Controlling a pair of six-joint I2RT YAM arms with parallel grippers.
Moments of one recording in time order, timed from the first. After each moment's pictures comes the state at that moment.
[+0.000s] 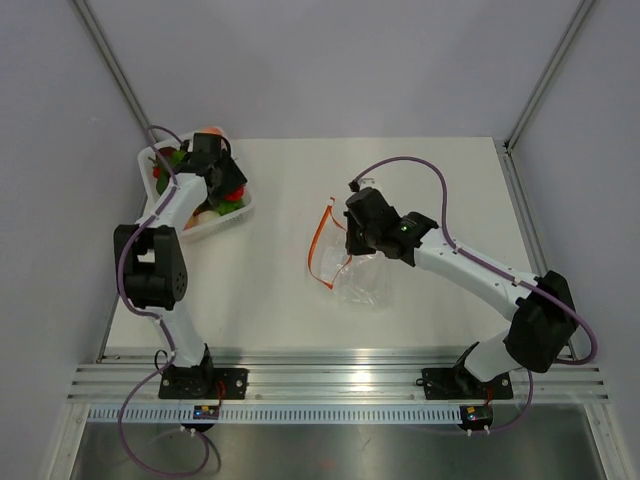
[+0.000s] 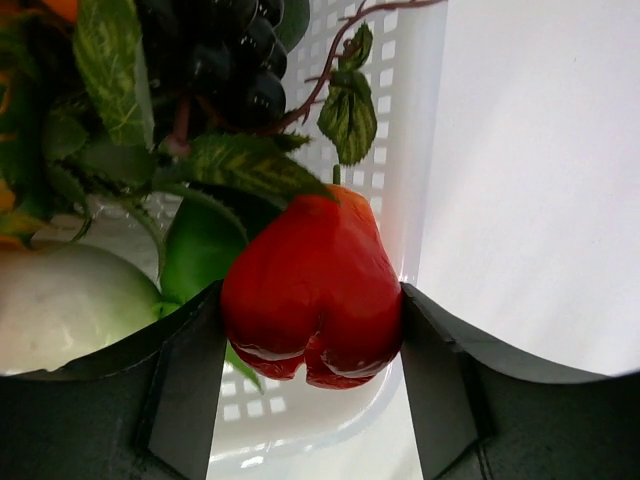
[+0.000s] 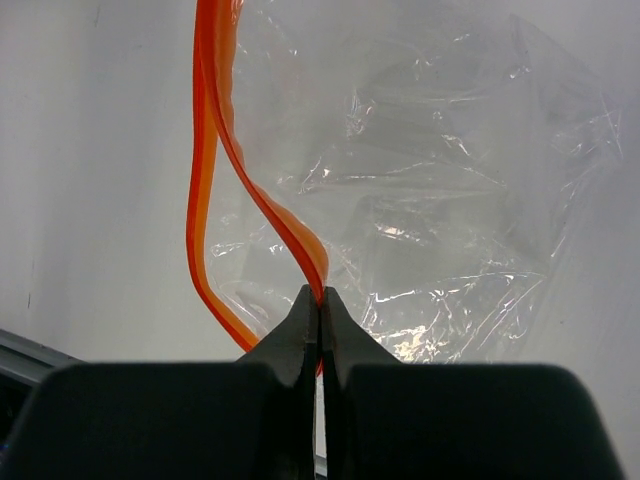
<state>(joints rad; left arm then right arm) -0.07 1.87 1.52 -0.50 -0.10 -0.65 0.78 1.49 1.24 -0.56 0.18 0.56</state>
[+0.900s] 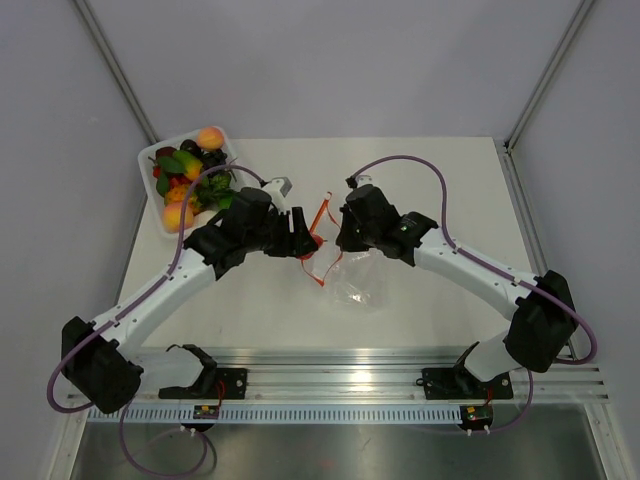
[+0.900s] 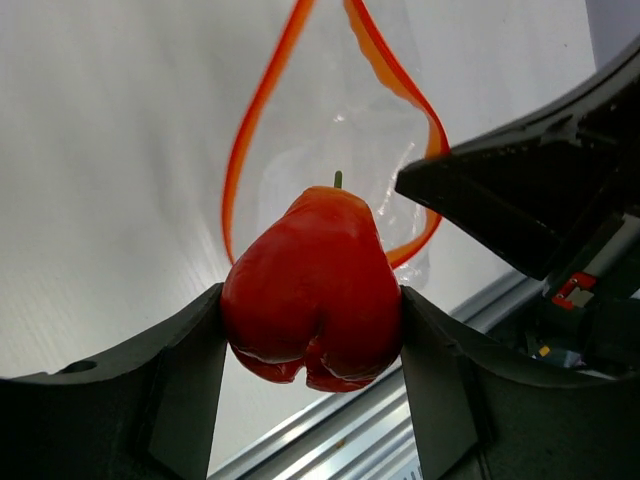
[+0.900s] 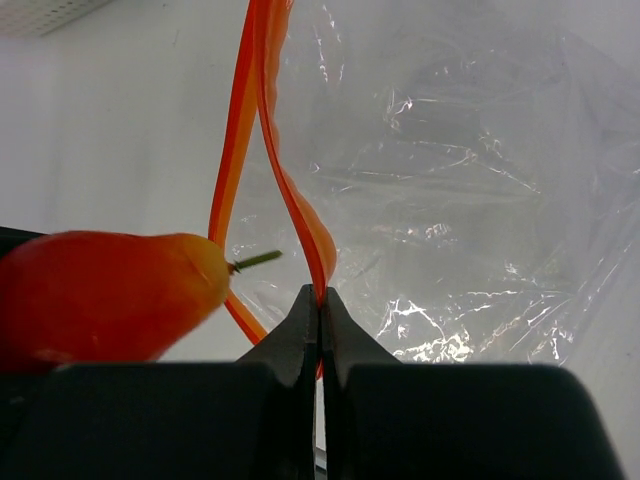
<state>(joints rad) -0.60 1.21 1.07 -0.52 0.16 -0.53 0.78 1.49 1.23 -0.49 0.12 0.60</state>
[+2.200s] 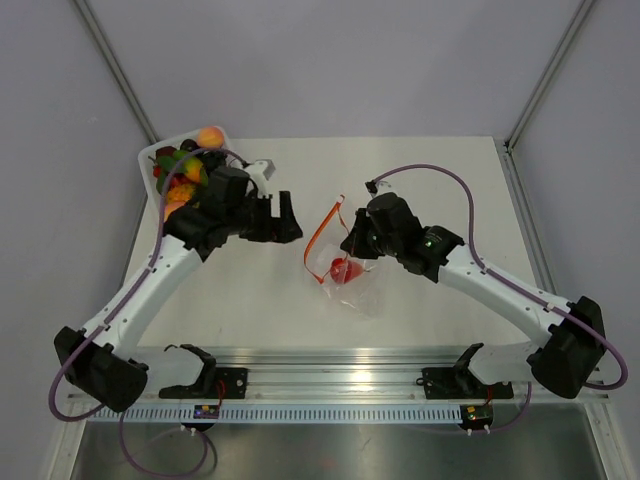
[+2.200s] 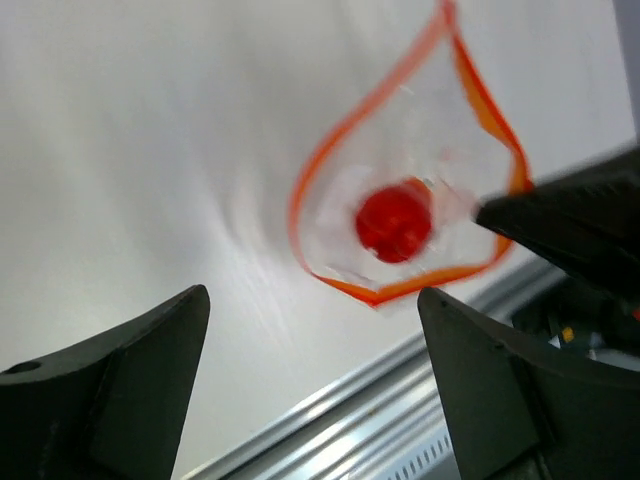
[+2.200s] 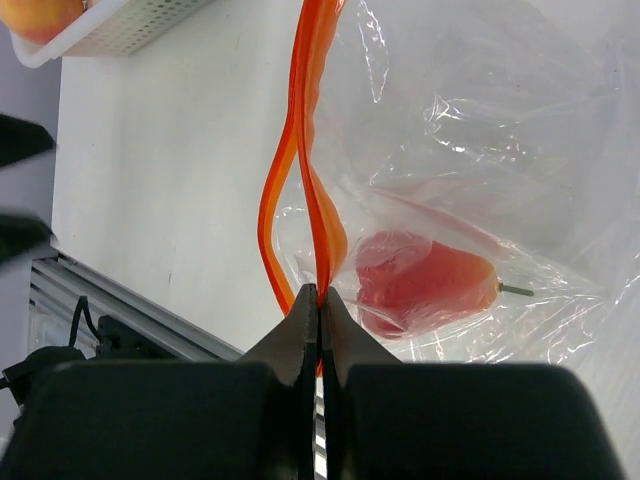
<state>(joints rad) -0.52 1.24 1.25 -0.73 0.23 -0.38 0.77 1.31 1.11 -0.44 0.05 0.72</state>
